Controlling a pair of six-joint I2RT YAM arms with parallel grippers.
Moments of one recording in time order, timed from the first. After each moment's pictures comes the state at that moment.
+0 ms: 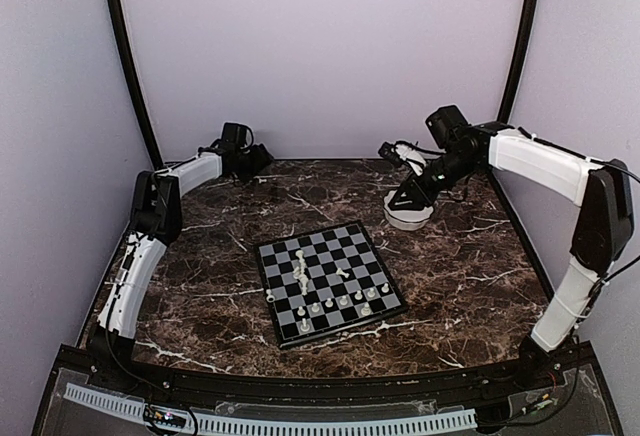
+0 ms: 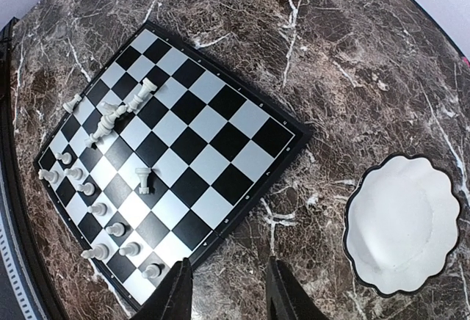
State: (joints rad) left arm -0.26 2.73 2.43 -0.34 0.13 -0.75; right arm 0.45 1.70 1.48 -0.81 -0.49 -0.43
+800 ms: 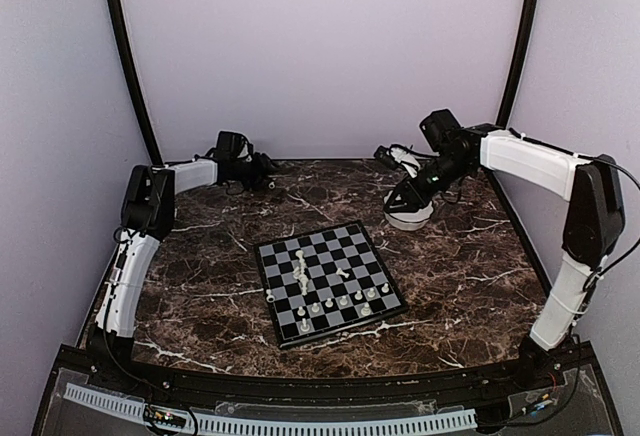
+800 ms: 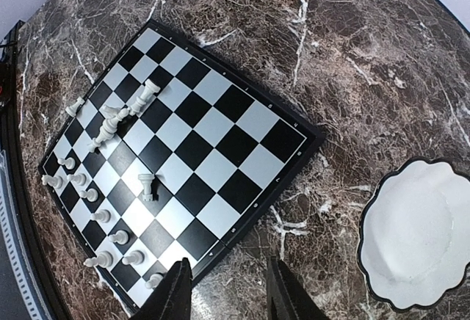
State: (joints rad) left arm -0.25 2.65 2.19 -0.16 0.48 -0.83; right arm 0.45 1.76 1.50 -0.80 -0.53 -0.41
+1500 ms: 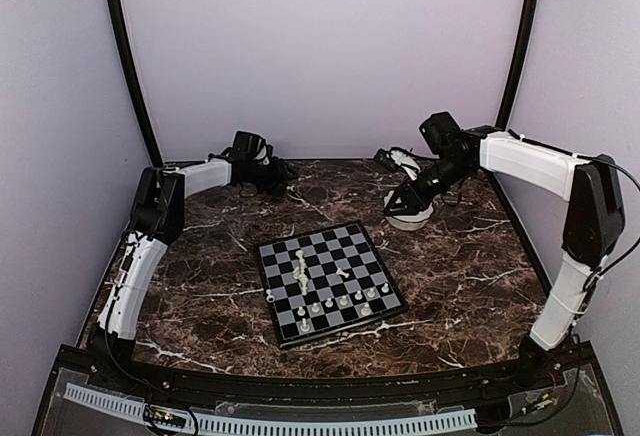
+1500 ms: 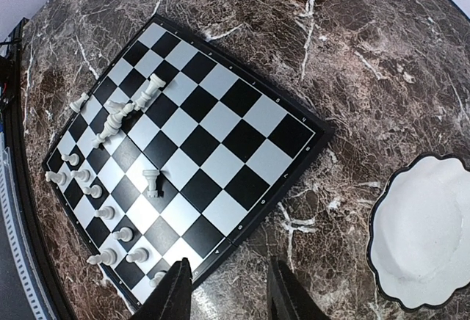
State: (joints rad) left arm -0.33 2.67 2.24 -0.25 0.49 -0.72; right arm 0.45 1.76 1.48 -0.80 -0.54 -0.41
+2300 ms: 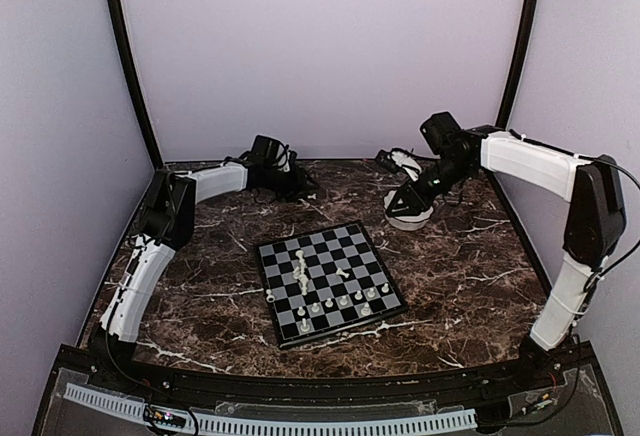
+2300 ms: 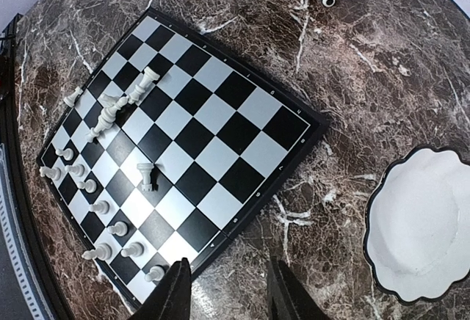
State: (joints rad) left arm -0.42 2.67 2.26 -0.28 0.55 -0.67; right arm 0.45 1.76 1.48 -0.82 -0.52 -0.42
